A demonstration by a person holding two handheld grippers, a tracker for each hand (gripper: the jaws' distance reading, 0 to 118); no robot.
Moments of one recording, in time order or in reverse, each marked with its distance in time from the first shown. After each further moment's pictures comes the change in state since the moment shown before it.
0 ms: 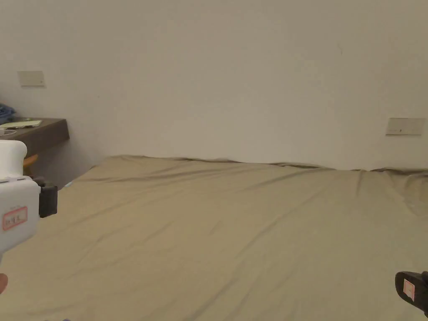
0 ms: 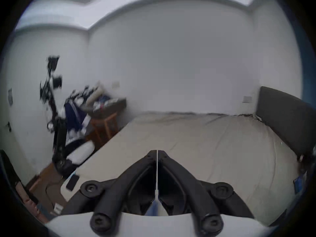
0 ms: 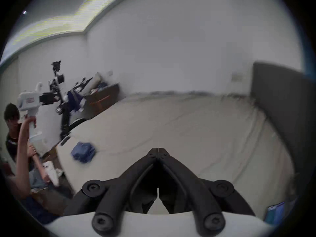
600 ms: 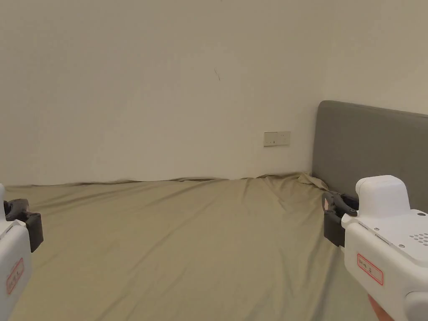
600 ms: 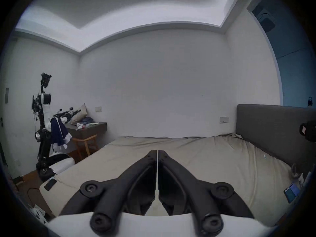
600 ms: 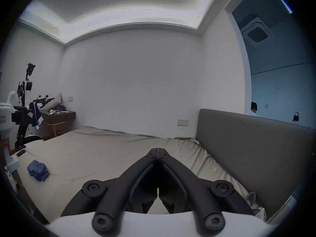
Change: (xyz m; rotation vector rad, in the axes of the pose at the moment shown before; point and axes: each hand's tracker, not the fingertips) left arm 0.146 -0.021 0.070 0.231 -0.080 0.027; right arm 0.053 0.004 0.091 0.330 -0.403 0.104
